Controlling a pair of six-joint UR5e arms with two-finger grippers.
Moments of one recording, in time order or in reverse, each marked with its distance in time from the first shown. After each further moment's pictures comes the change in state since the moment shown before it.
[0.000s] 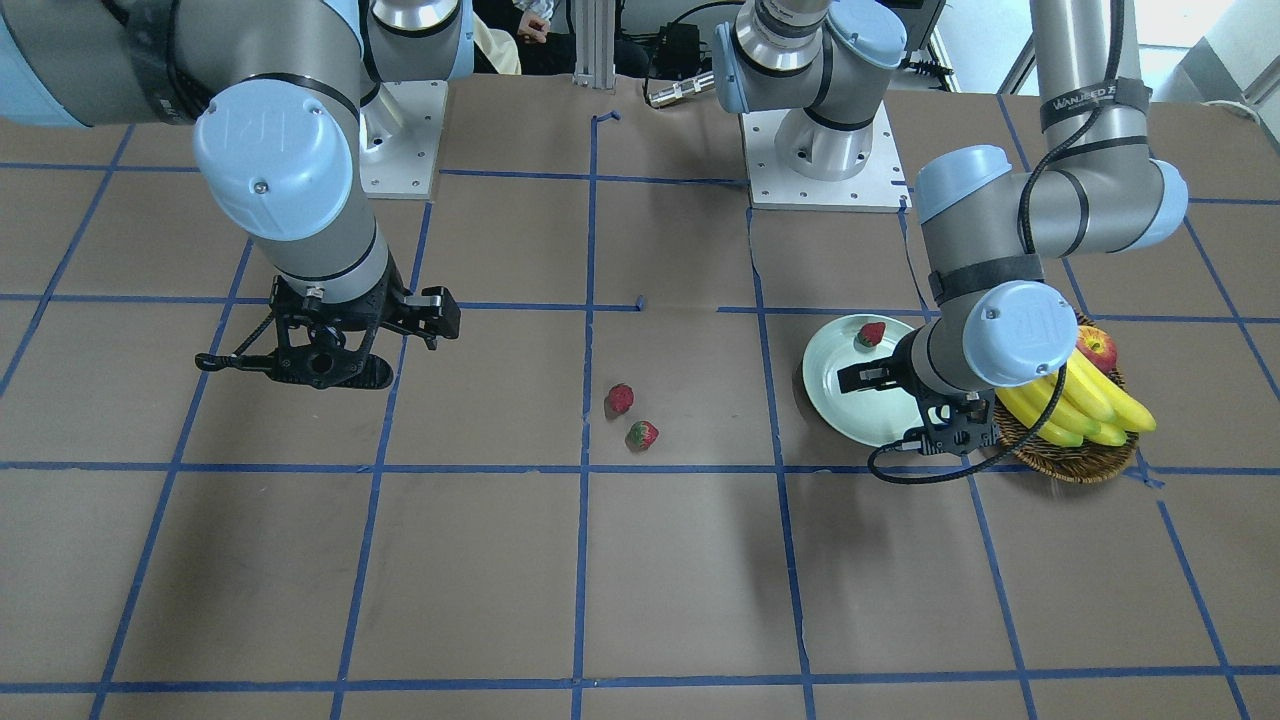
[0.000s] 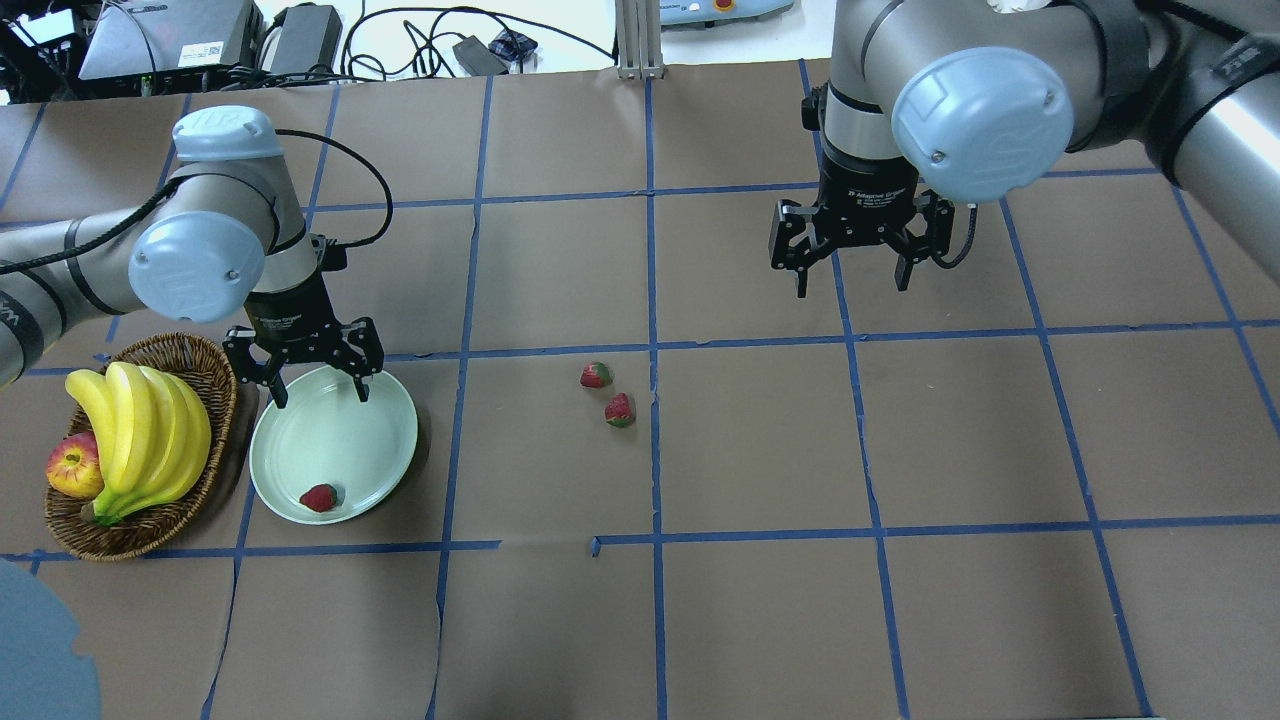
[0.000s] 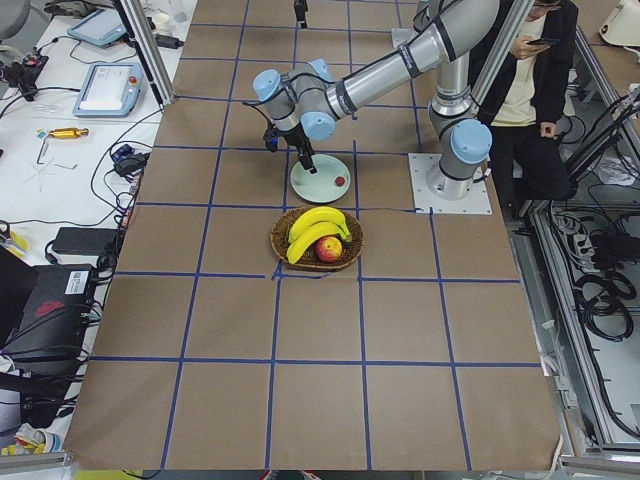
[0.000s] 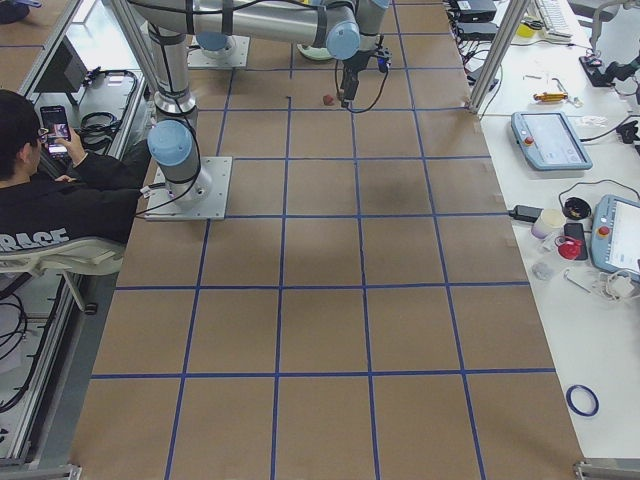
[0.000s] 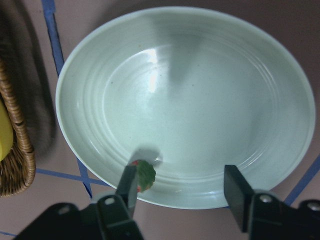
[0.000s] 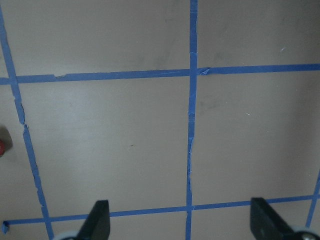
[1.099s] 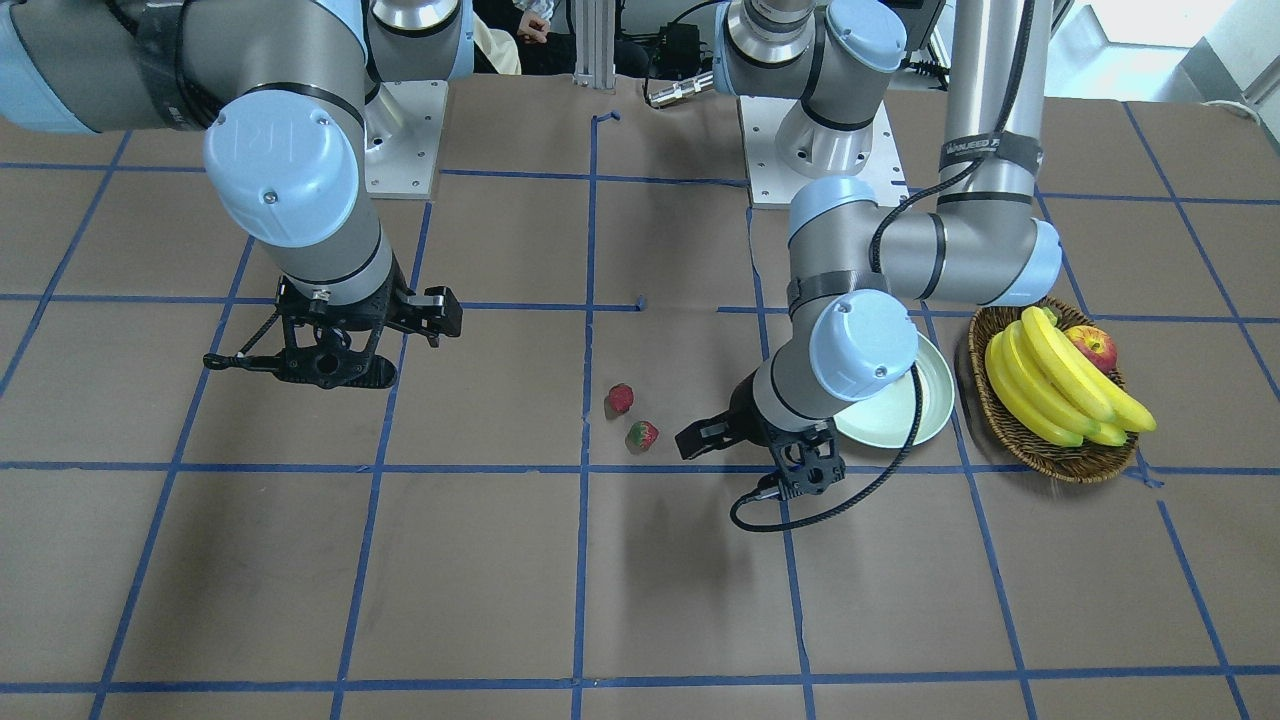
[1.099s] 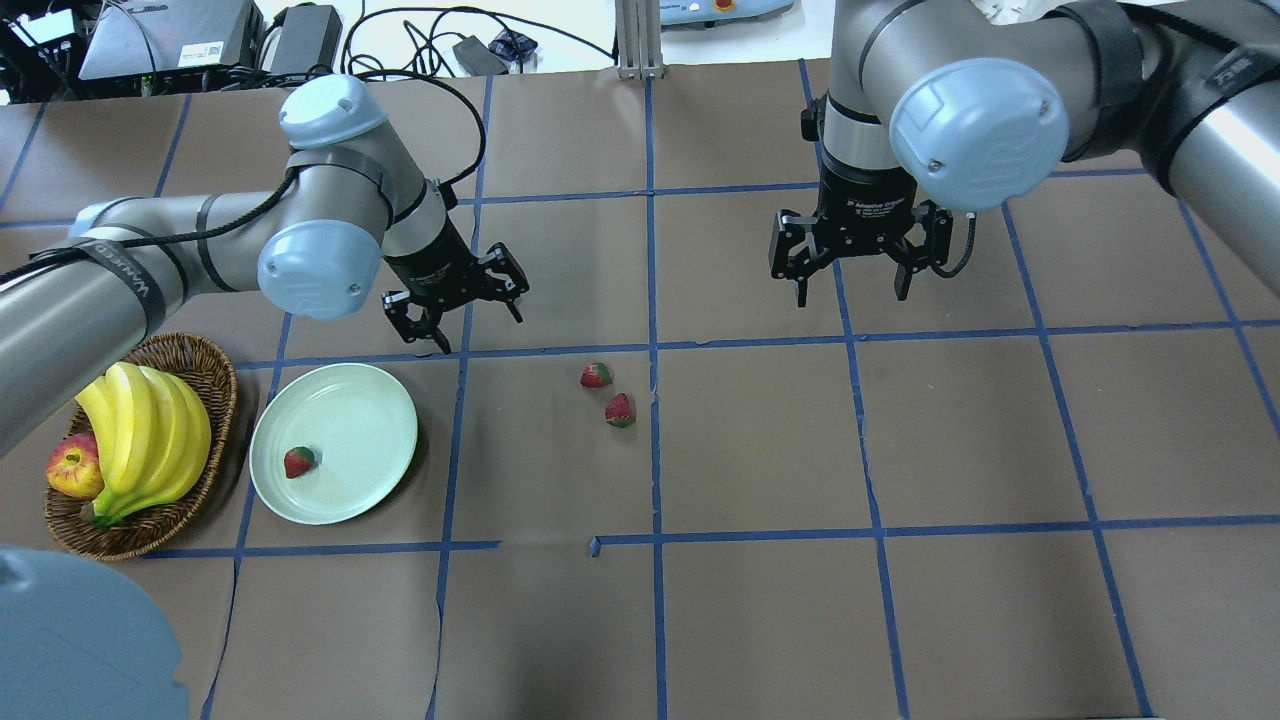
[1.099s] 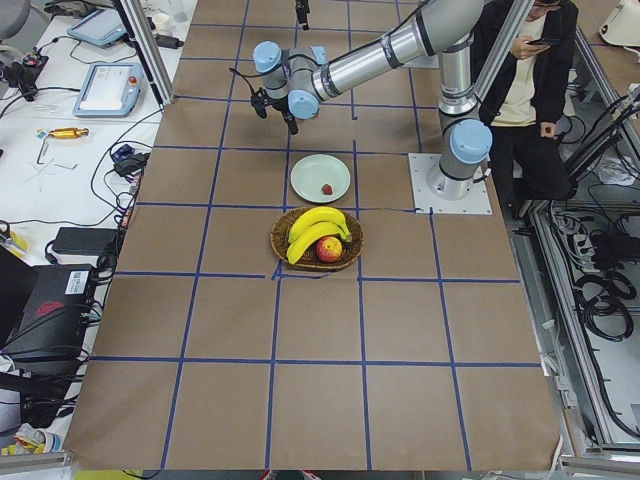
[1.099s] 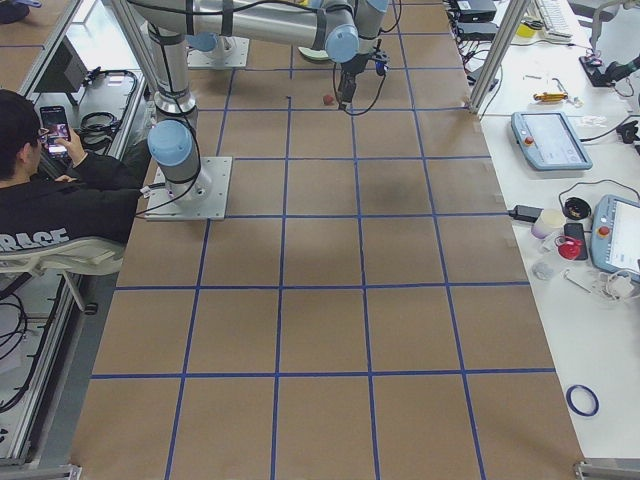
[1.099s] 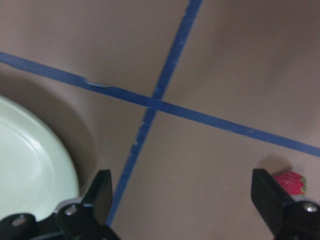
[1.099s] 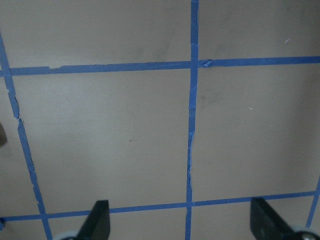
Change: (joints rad) left arm -0.243 -0.112 0.037 0.287 -0.324 -0.416; right arm 0.001 -0.001 0.021 0.000 0.000 0.001
